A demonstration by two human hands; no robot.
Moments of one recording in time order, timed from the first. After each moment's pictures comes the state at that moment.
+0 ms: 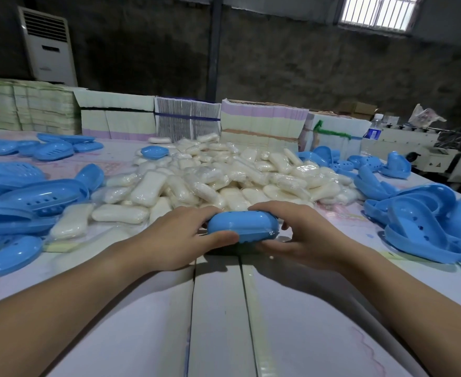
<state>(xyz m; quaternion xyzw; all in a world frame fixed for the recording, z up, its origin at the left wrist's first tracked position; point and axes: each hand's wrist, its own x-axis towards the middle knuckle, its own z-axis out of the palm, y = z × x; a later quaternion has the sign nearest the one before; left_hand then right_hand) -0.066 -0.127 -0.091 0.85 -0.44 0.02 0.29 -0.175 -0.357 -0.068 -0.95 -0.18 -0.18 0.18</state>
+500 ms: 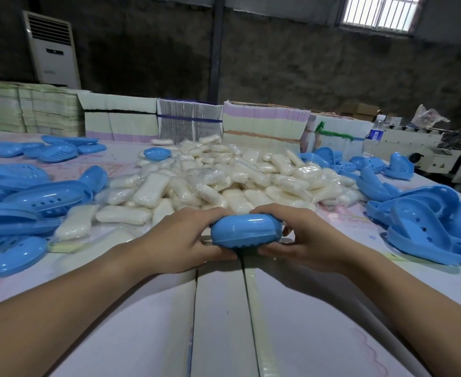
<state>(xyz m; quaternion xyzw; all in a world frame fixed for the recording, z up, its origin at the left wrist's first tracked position) -0.066 -0.123 -0.092 0.80 -0.51 0.04 0.31 -0.175 -0.361 -0.070 -0.95 -0.19 -0.14 0.23</state>
